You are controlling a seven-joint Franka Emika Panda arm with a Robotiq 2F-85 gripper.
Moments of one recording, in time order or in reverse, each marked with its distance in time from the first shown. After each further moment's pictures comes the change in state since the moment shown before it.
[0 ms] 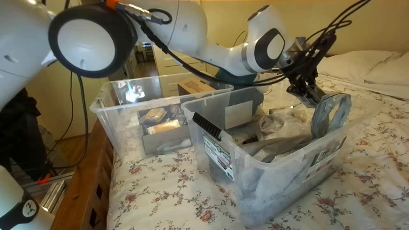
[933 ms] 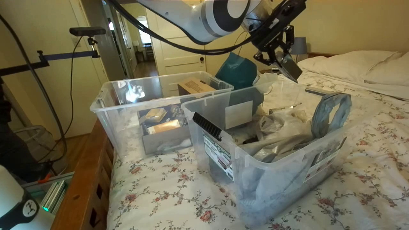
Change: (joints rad) arm -0.004 -0.515 0.054 -0.607 0.085 0.145 0.394
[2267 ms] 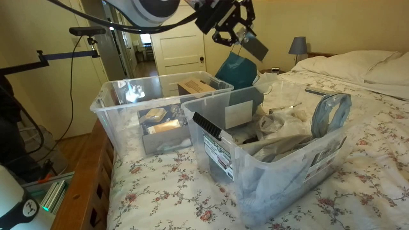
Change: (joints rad) arm -0.022 -0.508 0.052 -0.603 0.146 0.244 0.004
